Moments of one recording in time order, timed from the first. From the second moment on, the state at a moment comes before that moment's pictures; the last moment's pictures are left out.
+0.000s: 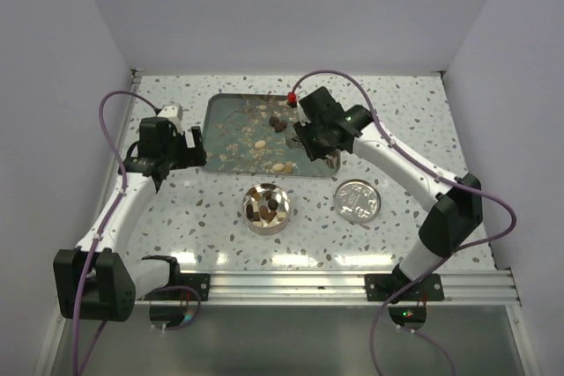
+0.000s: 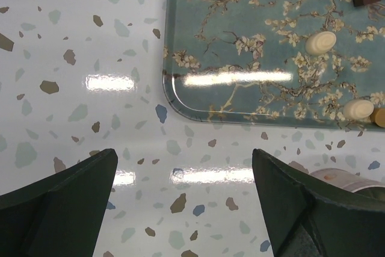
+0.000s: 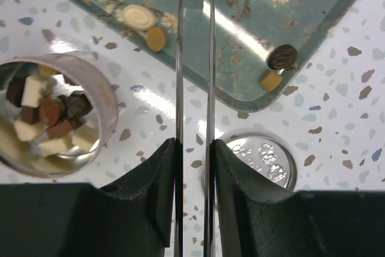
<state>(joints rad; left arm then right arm) -0.05 1.16 0.84 -0.40 0.04 -0.18 0.67 1.66 1.56 -0.89 0.14 0.09</state>
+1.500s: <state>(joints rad) -0.05 1.04 0.79 -0.43 0.05 -0.17 1.16 1.45 1.57 -1.15 0.23 0.36</state>
